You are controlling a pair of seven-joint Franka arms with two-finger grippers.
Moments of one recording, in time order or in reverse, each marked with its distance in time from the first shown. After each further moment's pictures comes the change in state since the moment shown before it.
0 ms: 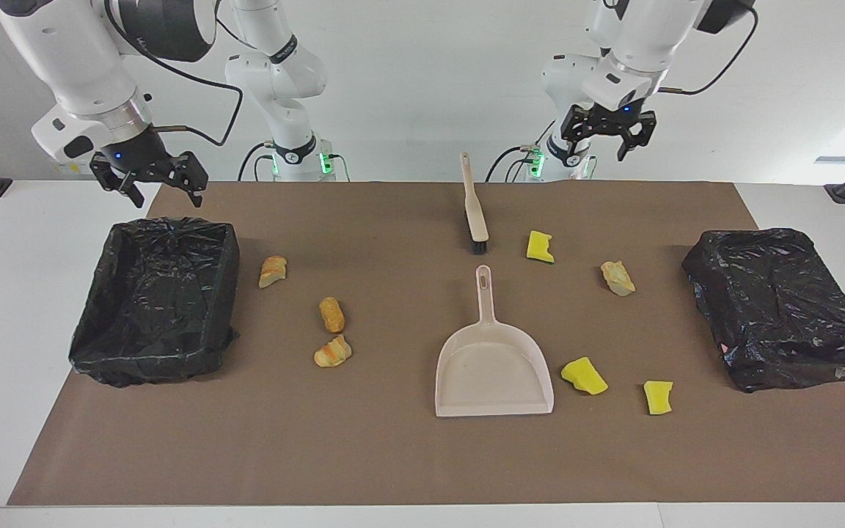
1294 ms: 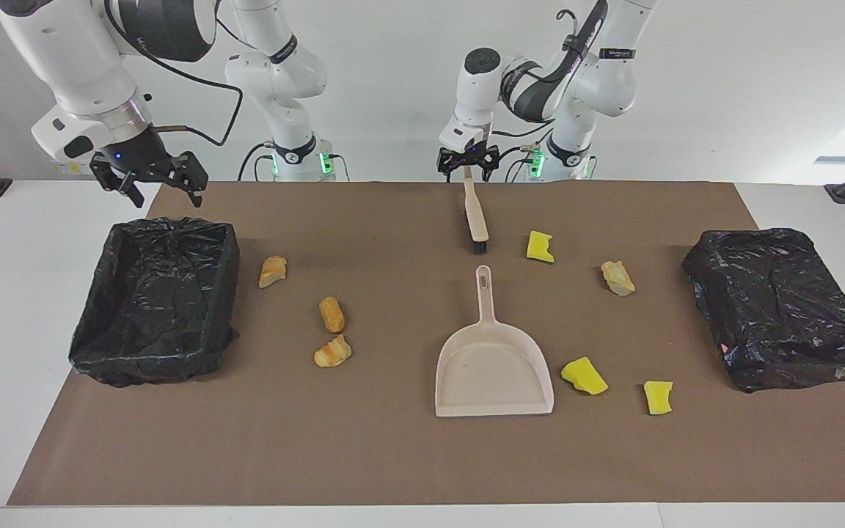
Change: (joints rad) left arm -0.633 0.060 -0.001 -0.591 -0.060 0.718 -0.760; right arm 0.000 0.000 0.001 0.000 0.000 0.000 0.000
